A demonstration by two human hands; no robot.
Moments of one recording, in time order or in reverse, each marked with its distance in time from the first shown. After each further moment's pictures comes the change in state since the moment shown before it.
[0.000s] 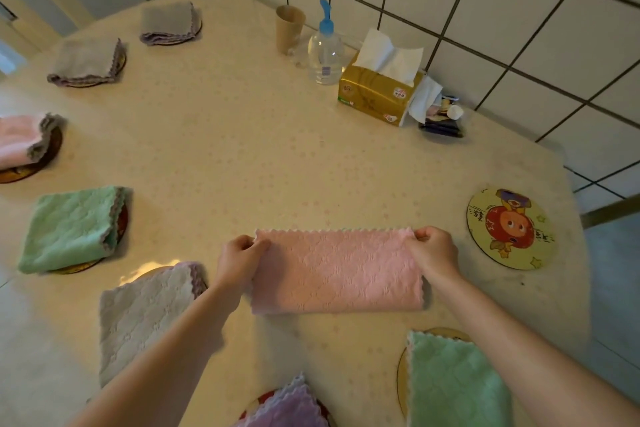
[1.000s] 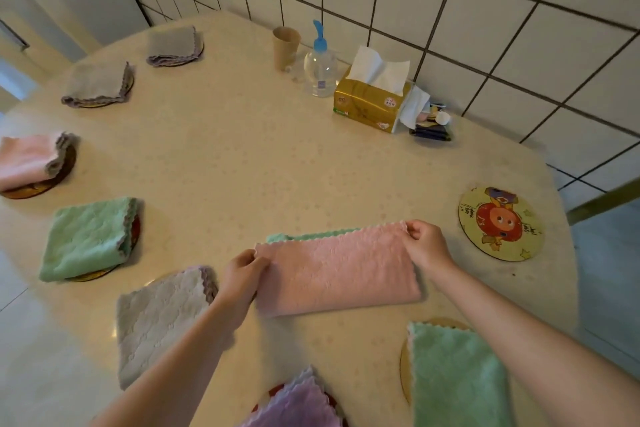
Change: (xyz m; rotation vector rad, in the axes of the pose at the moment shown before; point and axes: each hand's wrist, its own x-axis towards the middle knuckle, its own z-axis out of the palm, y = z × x) left_hand -0.029 -0.009 -0.014 -0.220 -0.121 -0.017; right_hand -0.005 -0.004 -0.003 0.085 -0.106 -0.155
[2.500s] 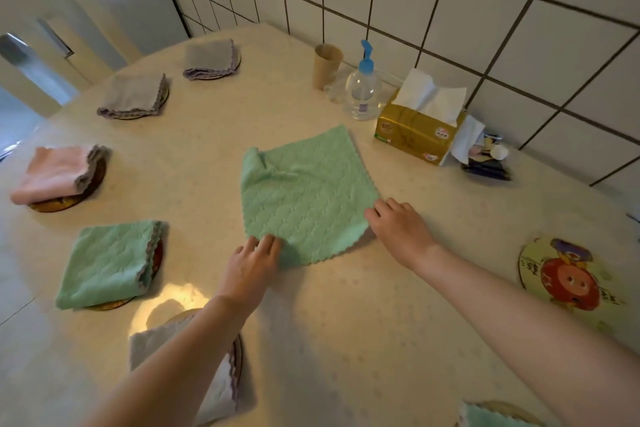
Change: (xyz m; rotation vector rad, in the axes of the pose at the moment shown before) left_hand 0.080 0.039 -0.042 1.499 0.118 0.839; right_hand 0.068 -0.101 0.072 -1.170 -0.031 -0.997
